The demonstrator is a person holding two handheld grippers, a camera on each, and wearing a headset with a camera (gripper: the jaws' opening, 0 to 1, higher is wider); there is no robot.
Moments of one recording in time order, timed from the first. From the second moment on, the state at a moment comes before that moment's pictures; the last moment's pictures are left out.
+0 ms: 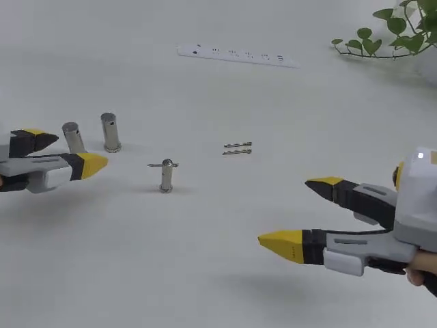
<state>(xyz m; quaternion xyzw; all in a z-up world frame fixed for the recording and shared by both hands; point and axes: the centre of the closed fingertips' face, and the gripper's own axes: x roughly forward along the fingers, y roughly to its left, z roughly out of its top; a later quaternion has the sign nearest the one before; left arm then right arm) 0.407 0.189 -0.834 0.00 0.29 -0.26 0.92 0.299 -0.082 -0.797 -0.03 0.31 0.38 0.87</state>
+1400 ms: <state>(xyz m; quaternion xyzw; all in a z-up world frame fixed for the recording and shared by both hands) 0.424 0.198 -0.845 0.01 0.29 -0.22 0.93 0.294 -0.100 -0.789 0.04 0.29 0.30 0.91</state>
